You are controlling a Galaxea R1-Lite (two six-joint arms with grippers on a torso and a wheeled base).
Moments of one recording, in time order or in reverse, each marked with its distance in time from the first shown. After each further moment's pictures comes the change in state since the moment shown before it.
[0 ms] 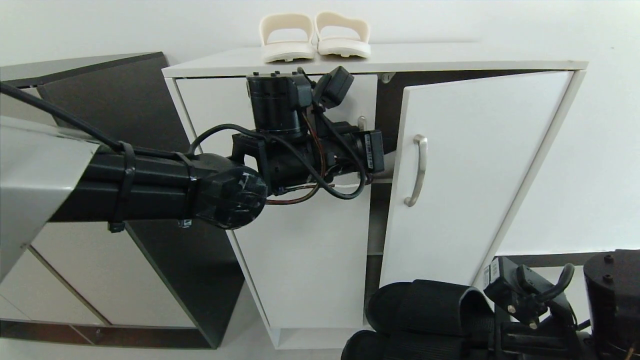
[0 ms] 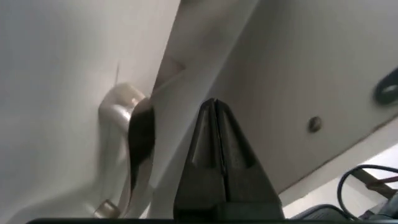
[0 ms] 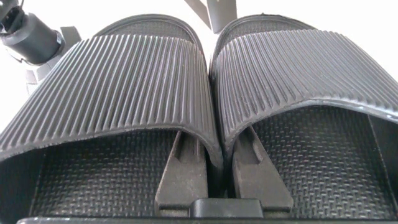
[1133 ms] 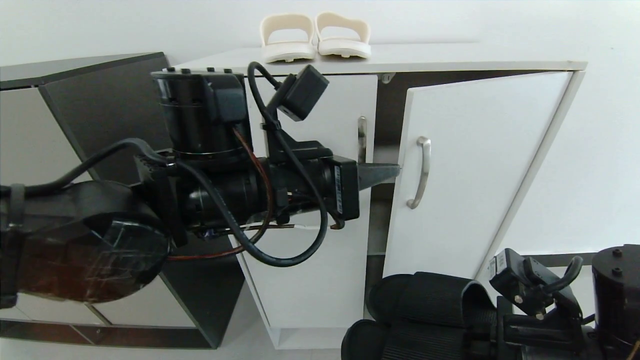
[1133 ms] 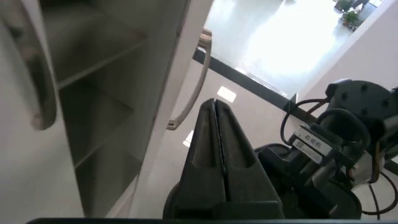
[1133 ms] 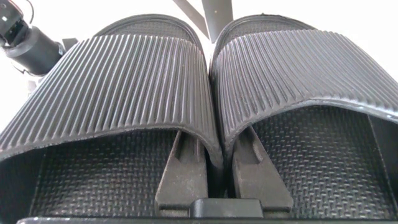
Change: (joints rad) left arm -0.048 -0.298 0.364 -0.019 -0.006 0.060; right arm -0.017 -0.008 0.001 -0.033 0.003 0.006
